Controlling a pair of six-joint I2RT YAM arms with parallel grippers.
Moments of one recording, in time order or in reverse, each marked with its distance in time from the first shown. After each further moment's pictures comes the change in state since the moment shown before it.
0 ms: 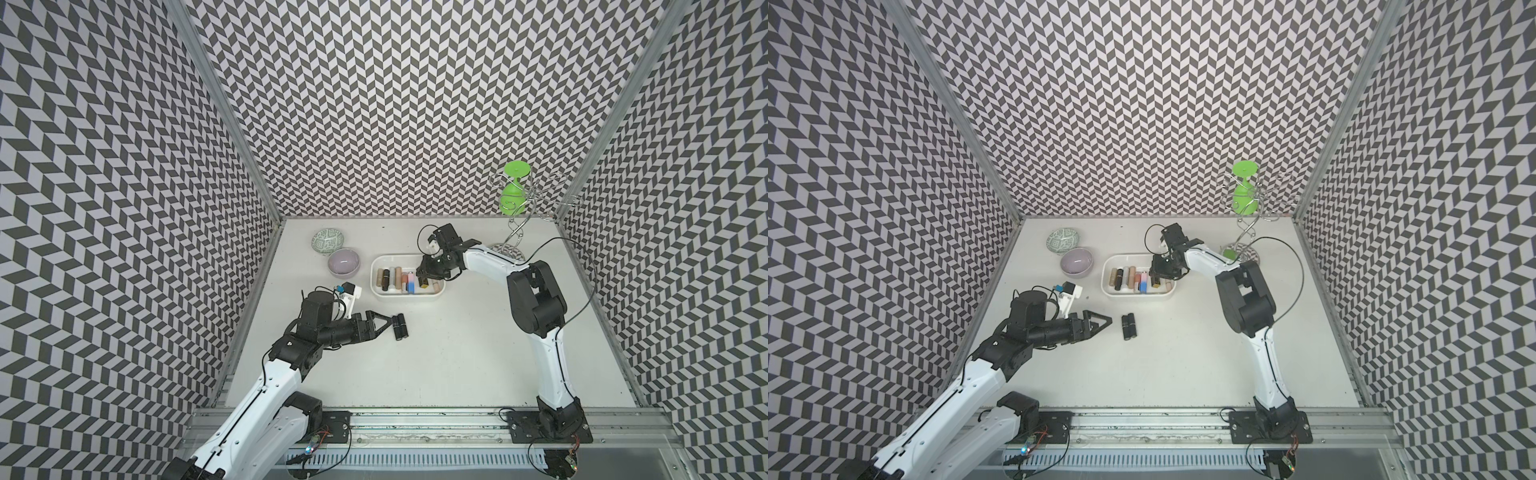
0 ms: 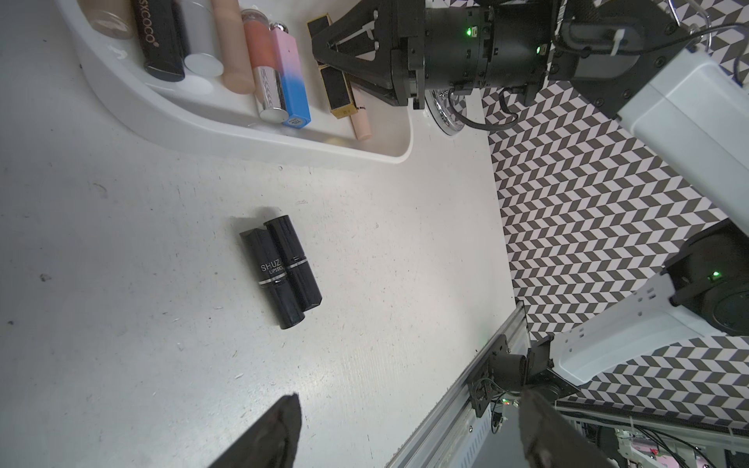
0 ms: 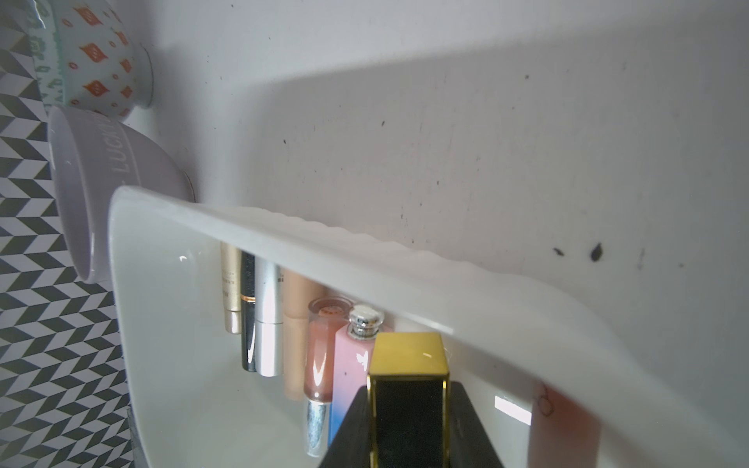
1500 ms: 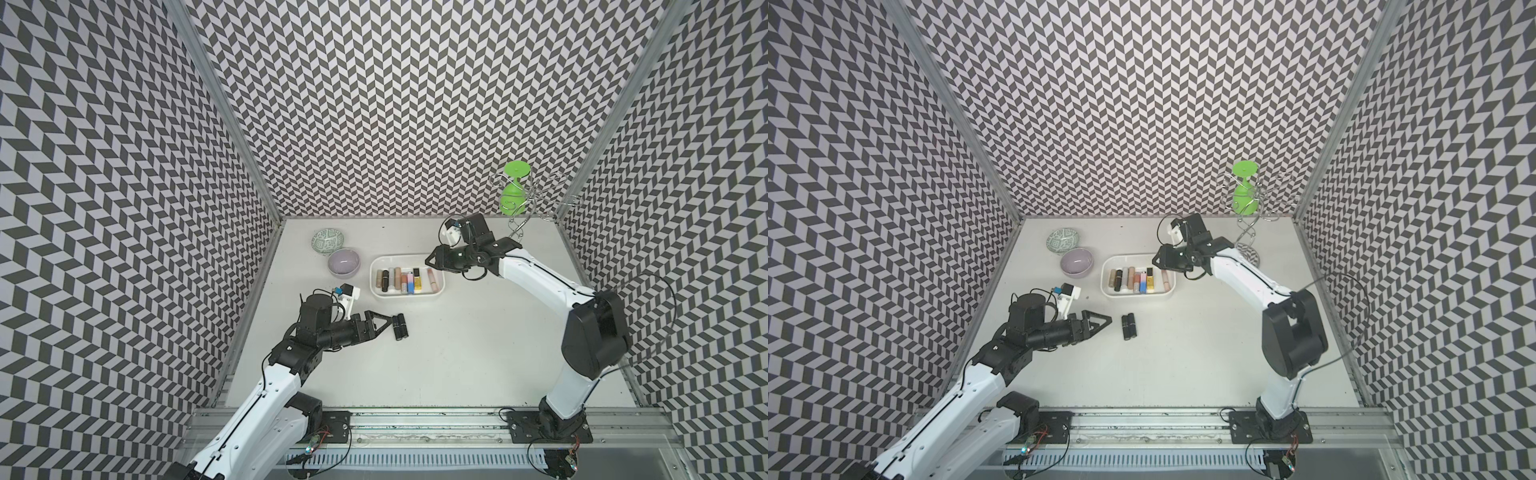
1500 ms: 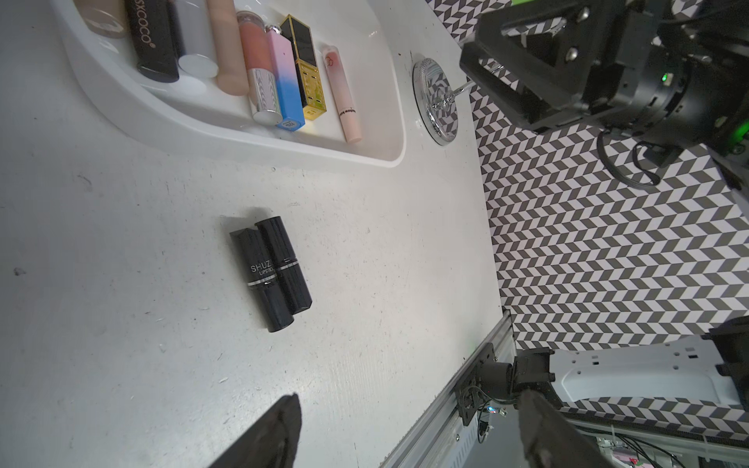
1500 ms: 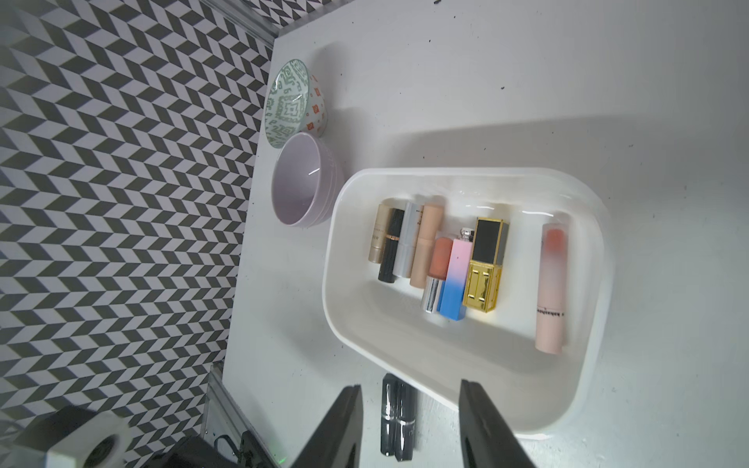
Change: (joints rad) left arm -0.014 -0.037 -0.054 0.075 0.003 -0.085; right arm 0.000 -0.515 -0.296 -0.003 -0.011 0.018
